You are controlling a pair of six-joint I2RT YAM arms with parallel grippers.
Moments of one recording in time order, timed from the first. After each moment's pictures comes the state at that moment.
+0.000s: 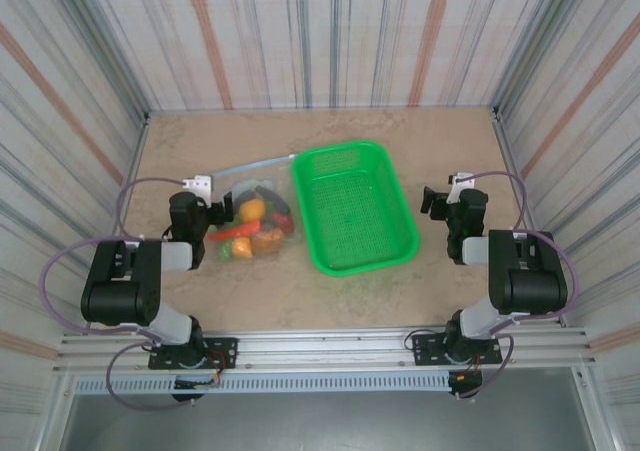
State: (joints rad) left arm -0.02 1.51 0.41 0.69 0.04 0.05; right arm -0.05 1.55 0.41 0.74 -0.05 0.07
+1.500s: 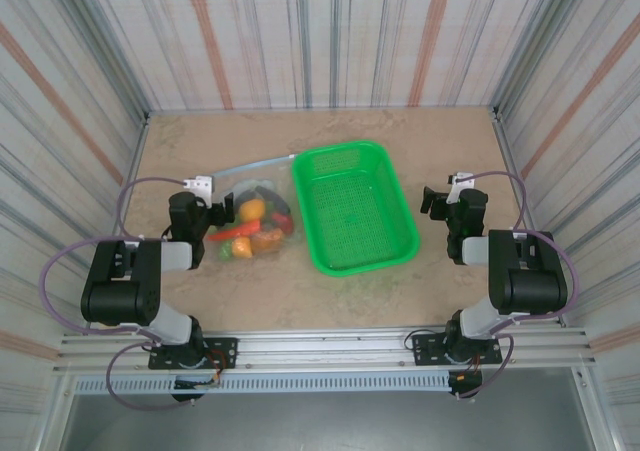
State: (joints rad) left arm -0.01 1.51 0.41 0.69 0.06 0.06; right arm -0.05 1.55 0.41 0.74 -0.05 0.07
